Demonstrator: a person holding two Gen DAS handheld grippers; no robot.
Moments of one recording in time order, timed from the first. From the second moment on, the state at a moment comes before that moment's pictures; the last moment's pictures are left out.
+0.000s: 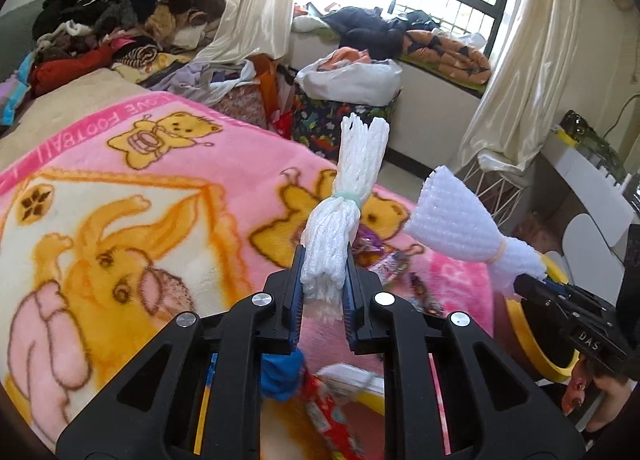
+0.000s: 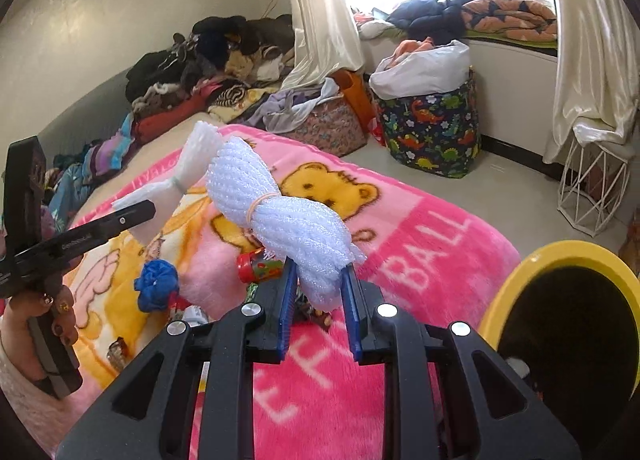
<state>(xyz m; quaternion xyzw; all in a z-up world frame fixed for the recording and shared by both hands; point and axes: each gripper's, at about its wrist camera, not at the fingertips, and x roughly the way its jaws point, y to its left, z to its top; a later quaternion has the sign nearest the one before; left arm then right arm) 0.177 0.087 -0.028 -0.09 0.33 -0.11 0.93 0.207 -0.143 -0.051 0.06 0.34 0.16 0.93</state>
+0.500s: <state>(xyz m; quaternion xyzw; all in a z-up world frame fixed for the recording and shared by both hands) 0.141 0.045 -0.010 -0.06 0.31 -0.14 0.94 0.168 -0.187 -0.029 0.09 0.32 0.14 0.93</state>
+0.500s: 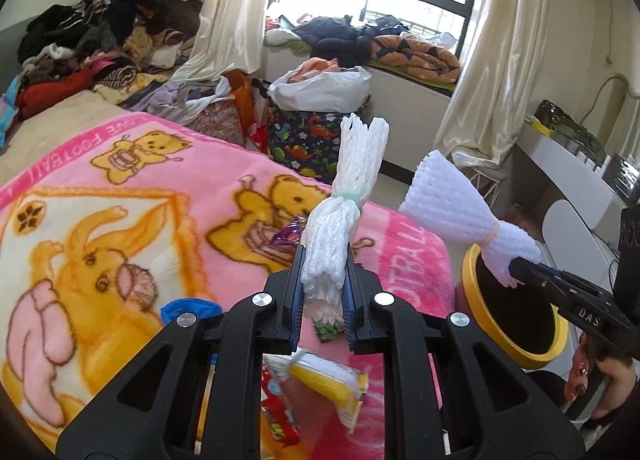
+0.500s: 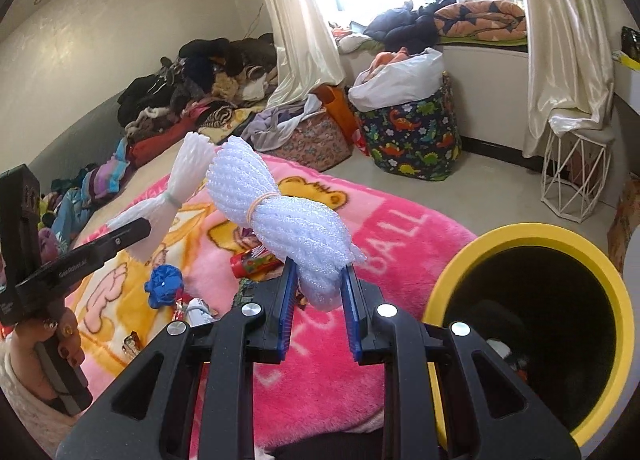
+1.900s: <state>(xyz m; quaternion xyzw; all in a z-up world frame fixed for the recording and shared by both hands) 0.117 -0.059 0.002 -0.01 0.30 -0.24 0.92 0.115 -0.307 -0.029 0.15 0.29 -0.02 0.94</state>
